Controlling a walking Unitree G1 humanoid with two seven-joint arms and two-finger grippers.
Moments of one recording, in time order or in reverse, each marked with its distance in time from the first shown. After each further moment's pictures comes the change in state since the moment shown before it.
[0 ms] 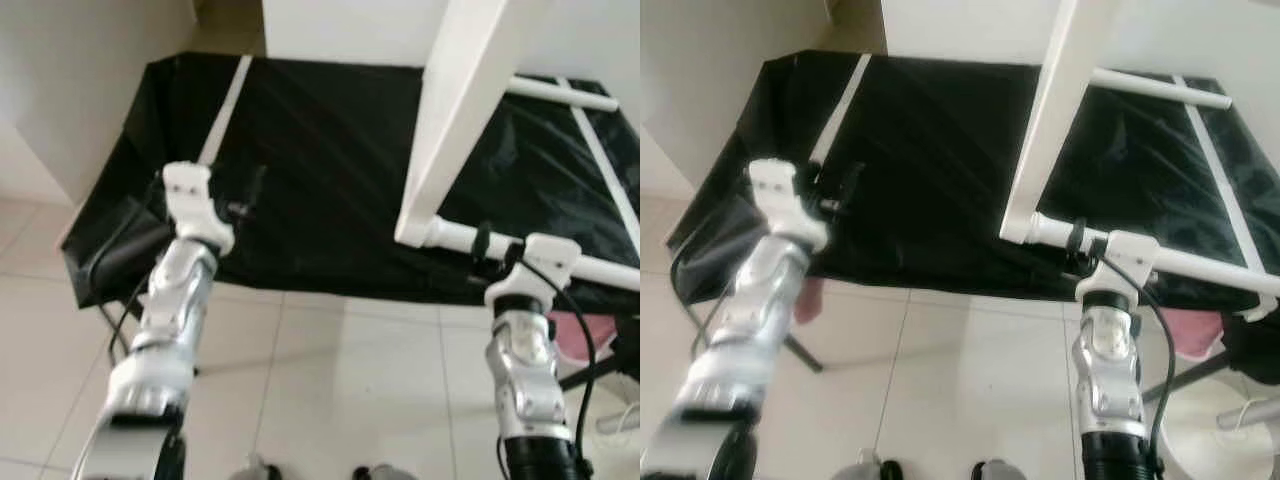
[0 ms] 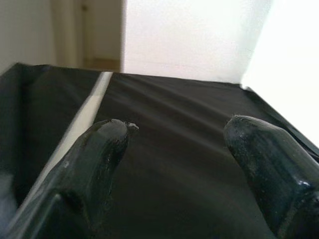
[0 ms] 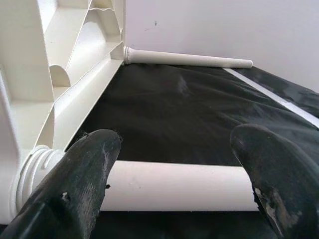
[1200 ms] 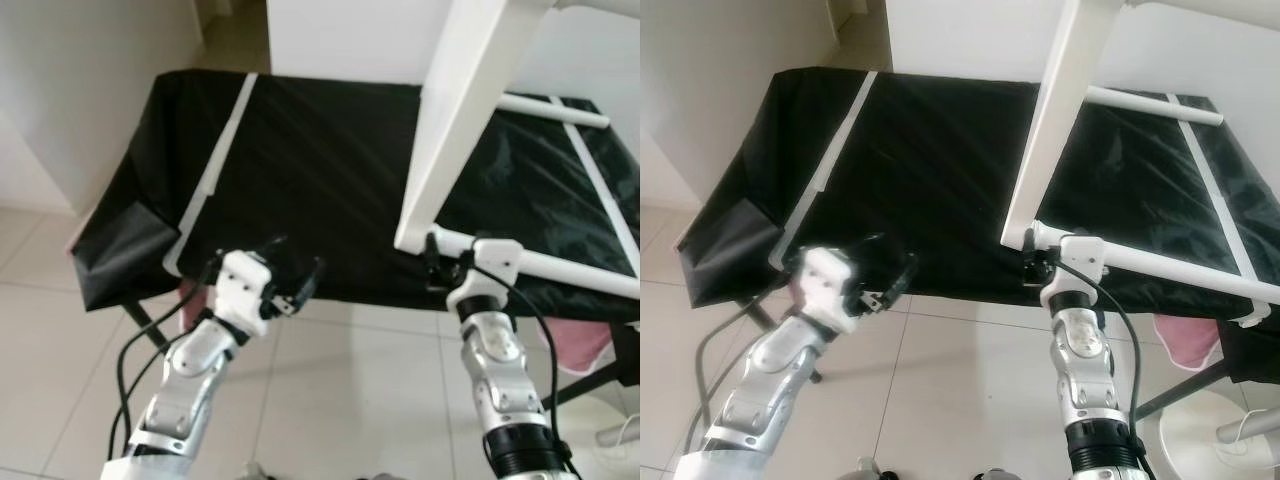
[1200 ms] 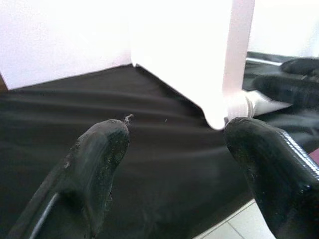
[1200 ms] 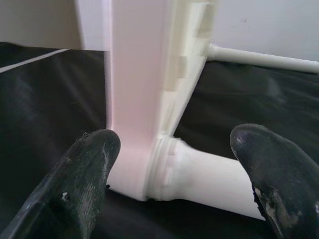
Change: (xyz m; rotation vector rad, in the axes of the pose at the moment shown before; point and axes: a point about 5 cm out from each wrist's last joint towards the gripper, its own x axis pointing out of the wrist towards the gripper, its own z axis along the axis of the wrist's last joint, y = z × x) left arm -0.055 -0.075 -0.014 0.146 0.080 -0.442; right arm 0.003 0.043 -0.021 0.031 0.062 0.309
